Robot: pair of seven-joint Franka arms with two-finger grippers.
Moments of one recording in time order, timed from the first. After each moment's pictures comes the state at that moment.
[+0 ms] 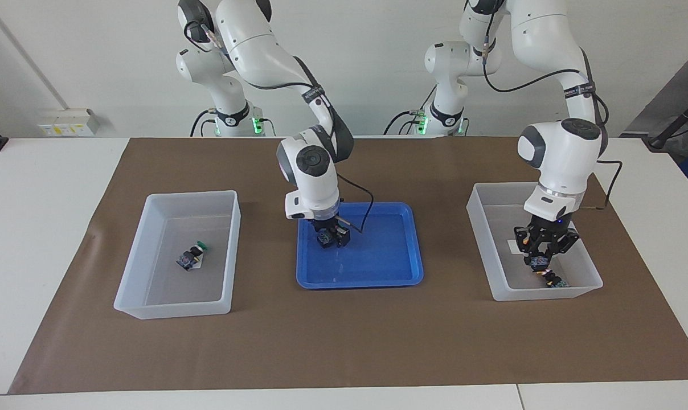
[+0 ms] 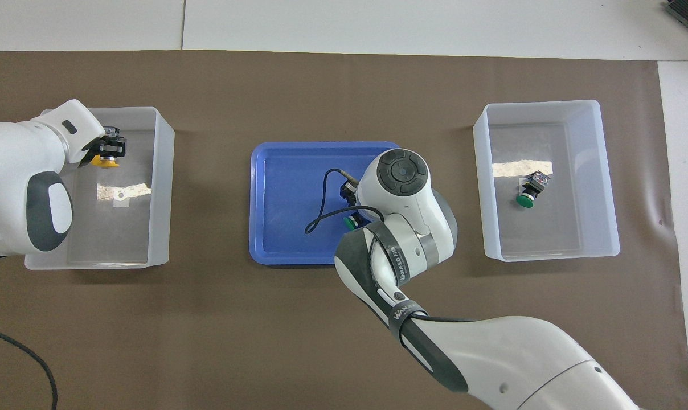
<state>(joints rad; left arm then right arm) -0.06 0.26 0.07 -2.01 0.01 2.68 0.20 0.57 0.49 -0.05 -1.76 0.14 2.26 1.17</state>
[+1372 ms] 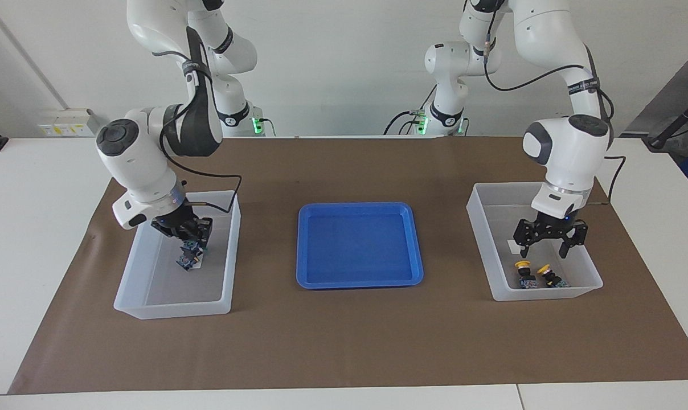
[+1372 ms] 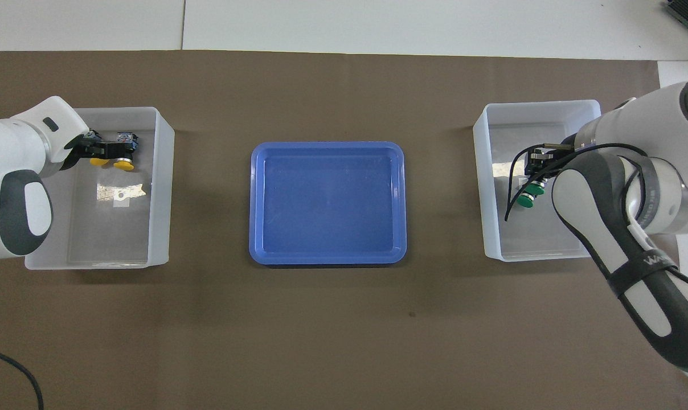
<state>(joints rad) -0.05 0.16 0.06 -1.99 0.01 2.49 0.18 0.05 0.24 -0.07 -1.88 0.08 2.16 0.05</state>
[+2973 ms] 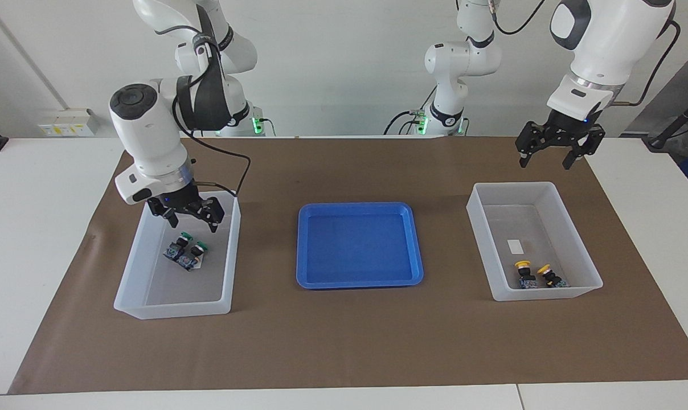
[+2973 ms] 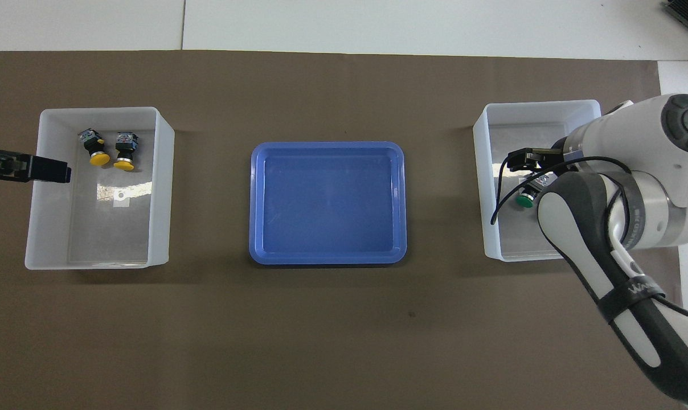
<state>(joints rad) -0.05 -0.06 -0.03 -1.70 0.01 1.75 0.09 0.12 0.14 -0.05 -1.75 -0.03 1.97 0.25</state>
